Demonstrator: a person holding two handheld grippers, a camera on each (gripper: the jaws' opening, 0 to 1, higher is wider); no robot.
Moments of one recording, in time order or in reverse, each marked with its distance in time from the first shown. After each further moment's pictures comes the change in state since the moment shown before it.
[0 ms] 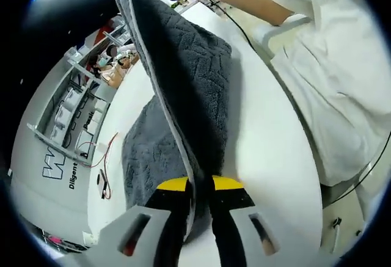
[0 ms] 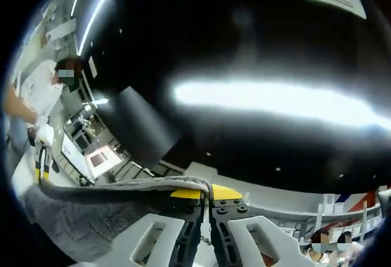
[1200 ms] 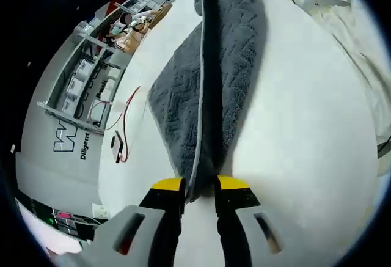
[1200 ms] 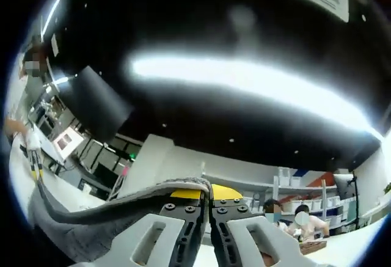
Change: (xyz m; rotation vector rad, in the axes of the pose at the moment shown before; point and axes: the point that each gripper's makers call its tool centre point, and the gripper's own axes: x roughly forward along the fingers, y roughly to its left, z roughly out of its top) left arm 0.006 0.055 -0.074 -0.060 0.228 0.080; right arm -0.111 -0.104 -0.002 -0.017 0.218 -0.314
